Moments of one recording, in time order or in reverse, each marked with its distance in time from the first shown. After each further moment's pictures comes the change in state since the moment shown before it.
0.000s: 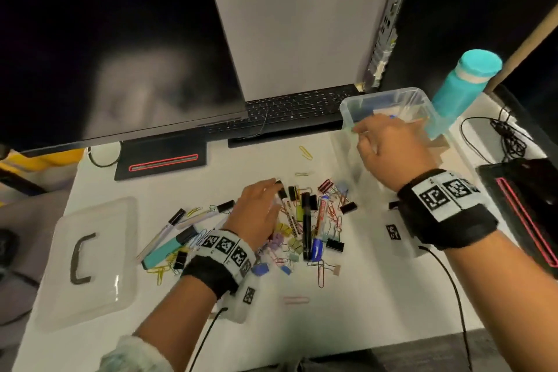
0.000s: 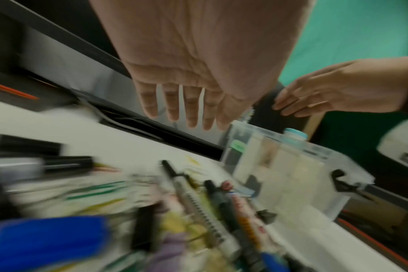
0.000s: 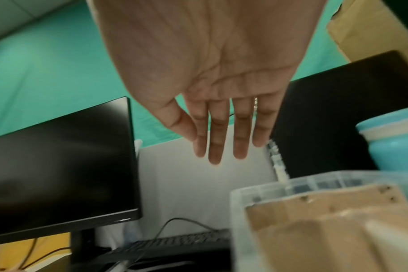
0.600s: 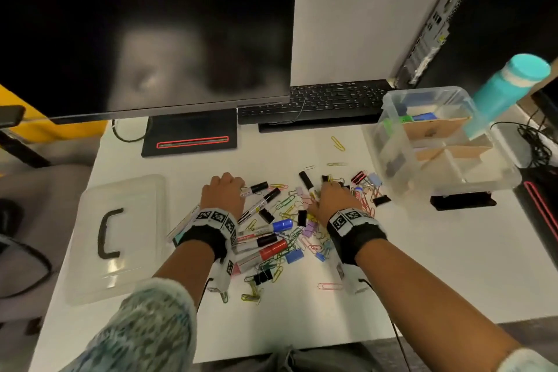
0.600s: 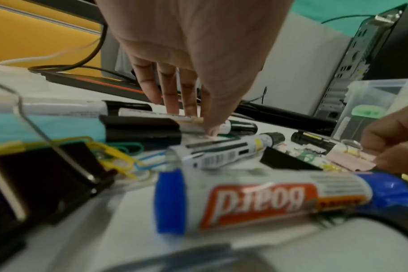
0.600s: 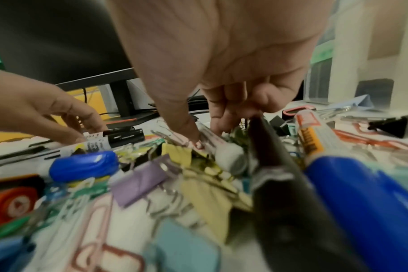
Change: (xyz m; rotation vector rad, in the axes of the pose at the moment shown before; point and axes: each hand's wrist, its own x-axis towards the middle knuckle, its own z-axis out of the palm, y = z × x) left_hand -0.017 -0.122 -0.024 0.350 -0.035 -0.343; right_hand -0.033 -0.091 0.168 -0.159 -0.576 0.315
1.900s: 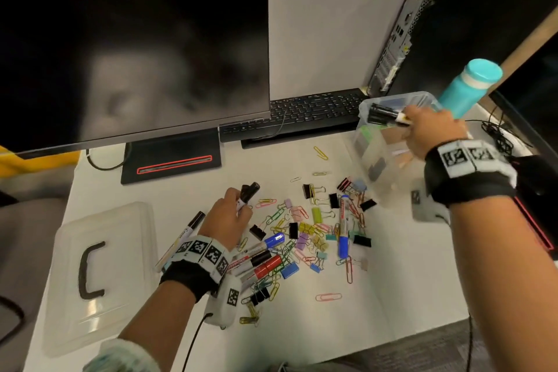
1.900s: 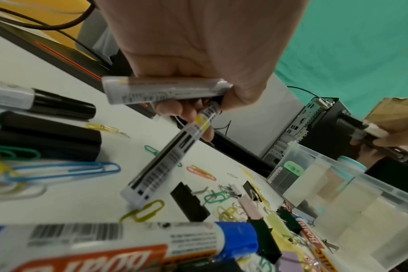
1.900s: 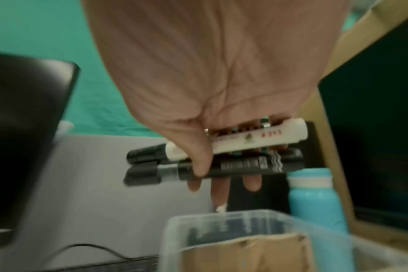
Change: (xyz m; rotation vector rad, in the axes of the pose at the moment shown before) left_hand -0.016 0.017 -0.014 -0.540 0.012 0.097; right_hand -0.026 0.089 -0.173 -0.168 0.457 0.183
